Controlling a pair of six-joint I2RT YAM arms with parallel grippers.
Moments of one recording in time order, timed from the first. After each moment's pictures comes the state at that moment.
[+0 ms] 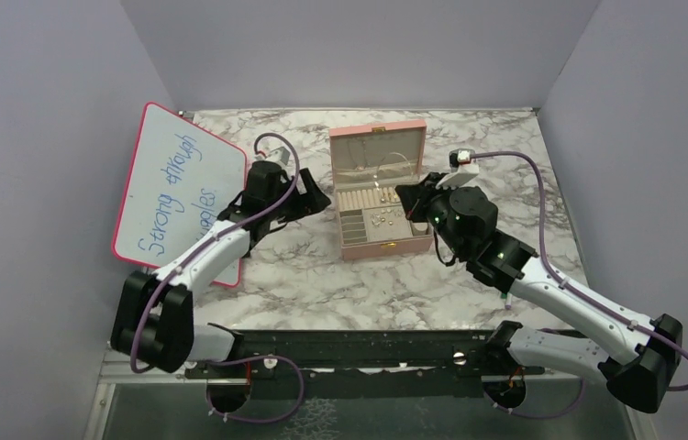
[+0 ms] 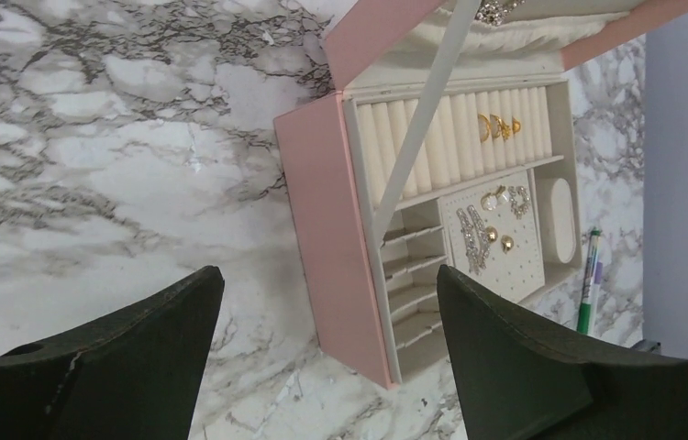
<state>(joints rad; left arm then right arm) -0.36 1.26 0.80 -0.10 0.20 -0.64 0.82 1.03 0.86 0.03 0.38 0.55</state>
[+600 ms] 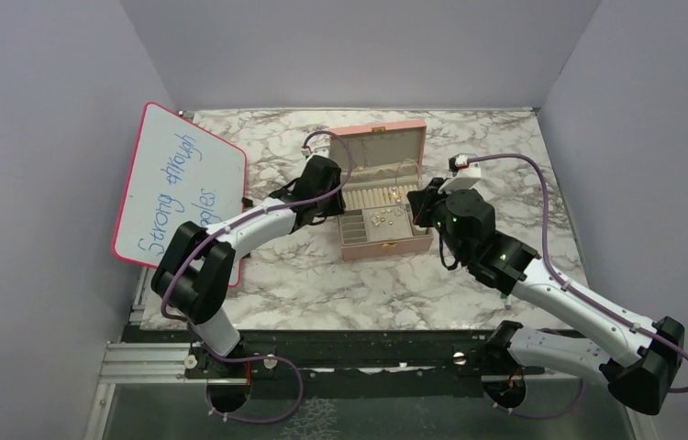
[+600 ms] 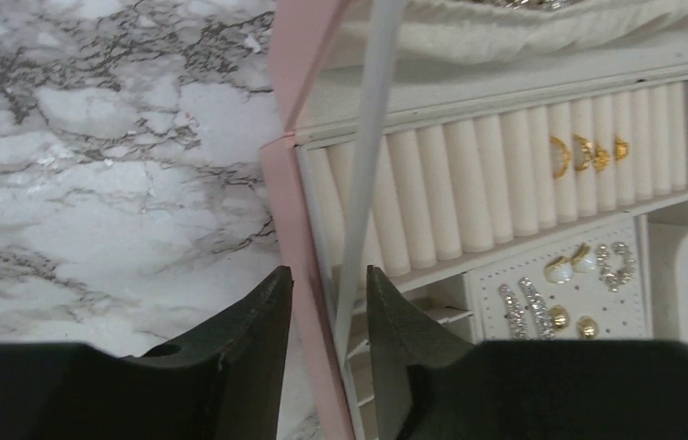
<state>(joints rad) -0.59 1.65 1.08 -0.14 -0.10 -0.60 0.82 0.99 0.86 -0.12 0.50 0.47</state>
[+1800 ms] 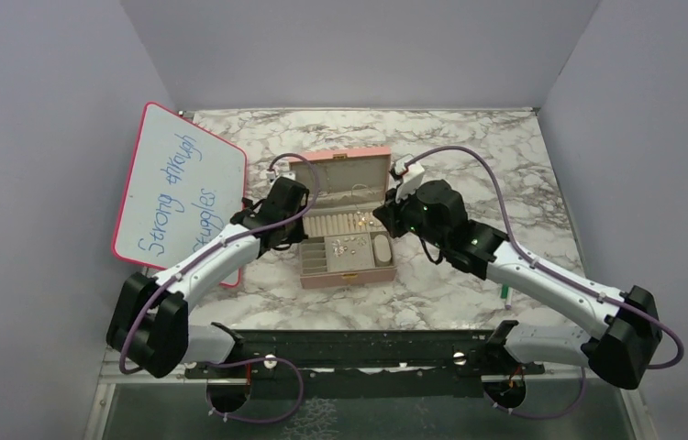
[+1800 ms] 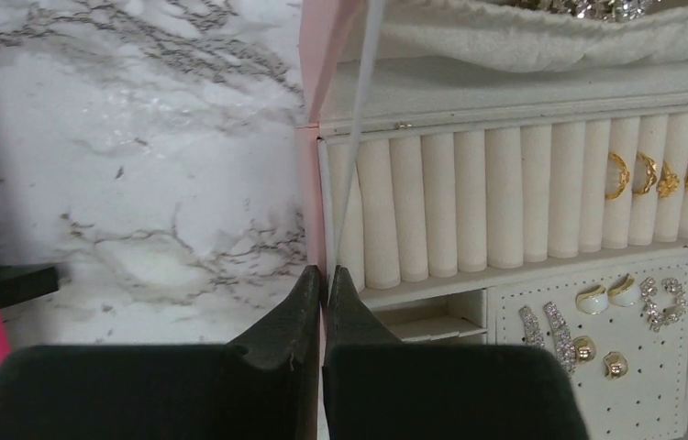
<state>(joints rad) -0.54 1.35 0.88 -0.44 -0.20 -0.54 0.82 1.15 0.90 -0.10 0.11 0.18</state>
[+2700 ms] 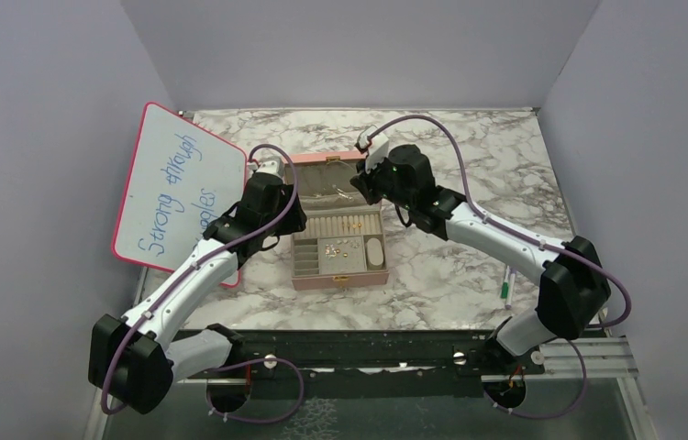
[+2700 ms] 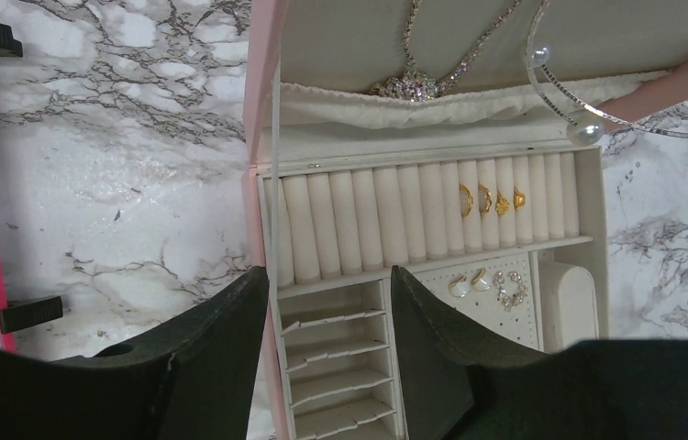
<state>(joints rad) -0.46 1.12 0.85 -0.42 -0.10 -0.51 0.73 1.53 1.16 0.06 -0.03 -0.05</state>
